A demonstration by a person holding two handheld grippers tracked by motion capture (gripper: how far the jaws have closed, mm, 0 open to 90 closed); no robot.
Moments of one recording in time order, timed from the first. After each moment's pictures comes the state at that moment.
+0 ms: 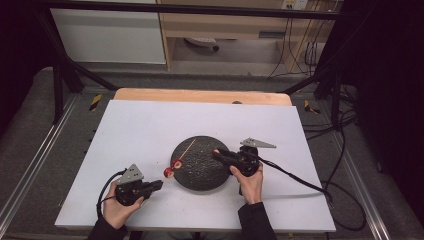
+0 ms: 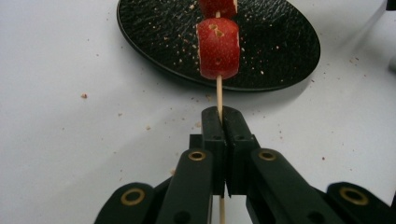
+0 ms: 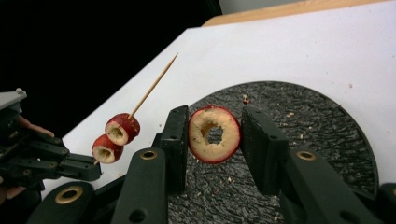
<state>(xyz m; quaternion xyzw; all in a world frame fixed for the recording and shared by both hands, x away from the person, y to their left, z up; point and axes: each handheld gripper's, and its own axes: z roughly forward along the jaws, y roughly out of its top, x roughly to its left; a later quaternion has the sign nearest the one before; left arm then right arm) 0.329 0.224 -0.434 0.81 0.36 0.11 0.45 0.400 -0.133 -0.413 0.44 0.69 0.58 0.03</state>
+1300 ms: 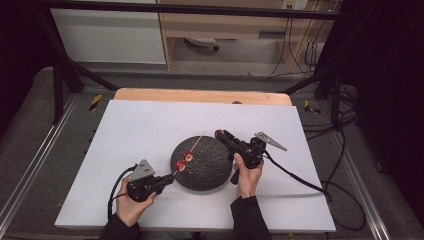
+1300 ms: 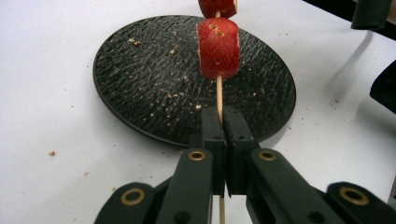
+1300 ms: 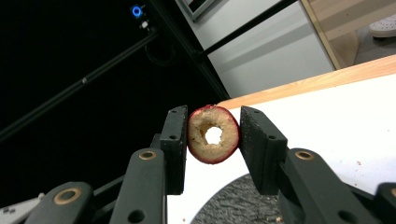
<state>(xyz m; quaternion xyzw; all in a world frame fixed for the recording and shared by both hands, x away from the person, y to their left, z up) 0.331 0.189 -0.417 0.79 0.35 0.12 0.48 0.406 -0.137 -0.395 0.47 0.54 0.70 0.05</state>
